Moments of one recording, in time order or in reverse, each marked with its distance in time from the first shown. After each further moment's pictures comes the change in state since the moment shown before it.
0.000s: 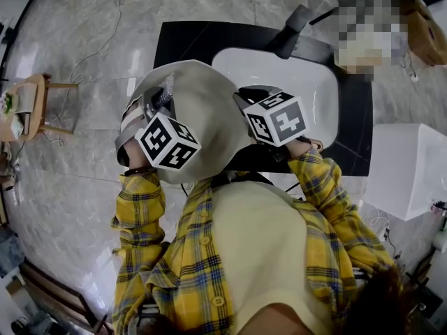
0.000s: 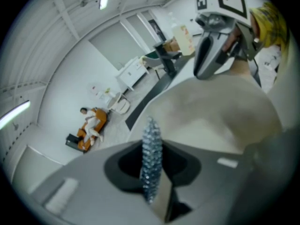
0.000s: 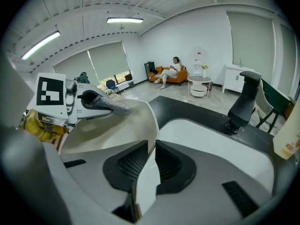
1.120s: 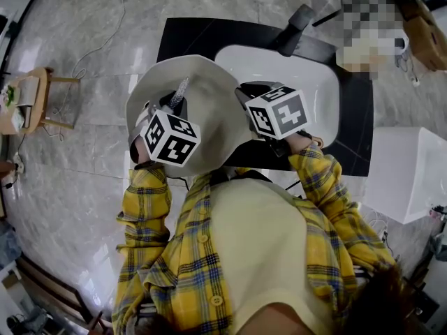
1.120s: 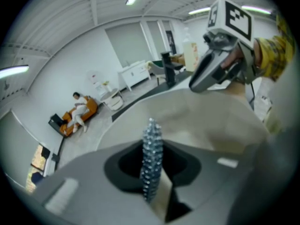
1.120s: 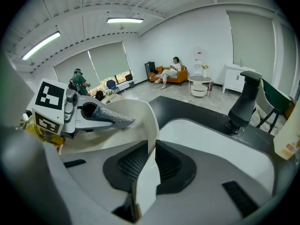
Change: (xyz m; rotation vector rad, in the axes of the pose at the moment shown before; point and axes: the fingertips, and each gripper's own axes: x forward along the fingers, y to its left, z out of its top) left arm 0.002 -0.036 0.003 -0.252 -0.094 -0.153; right arm -0.001 0.001 0.000 -0.002 -0.001 0.004
